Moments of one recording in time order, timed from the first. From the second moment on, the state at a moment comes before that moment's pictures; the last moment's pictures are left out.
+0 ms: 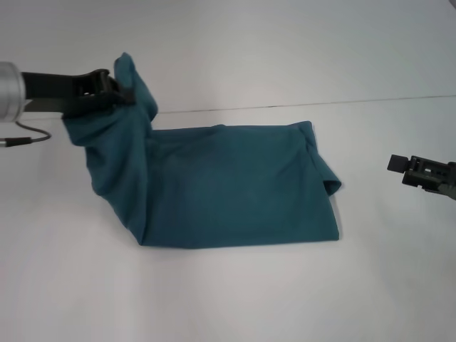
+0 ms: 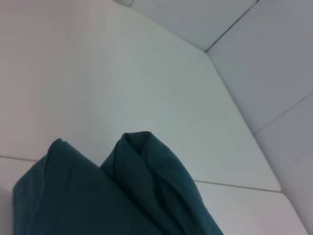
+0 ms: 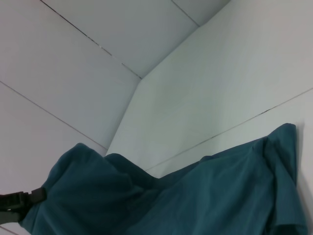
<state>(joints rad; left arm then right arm) -0.81 -2.10 0.65 1.06 2.36 1.37 -2.67 0.42 1.94 -0.57 -0.61 -1.88 -1.47 2.08</state>
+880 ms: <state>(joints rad) -0.95 -2.16 0.90 1.04 2.37 1.23 -2.77 0.42 1.94 -0.58 -0.61 -1.88 -1.46 2.08</state>
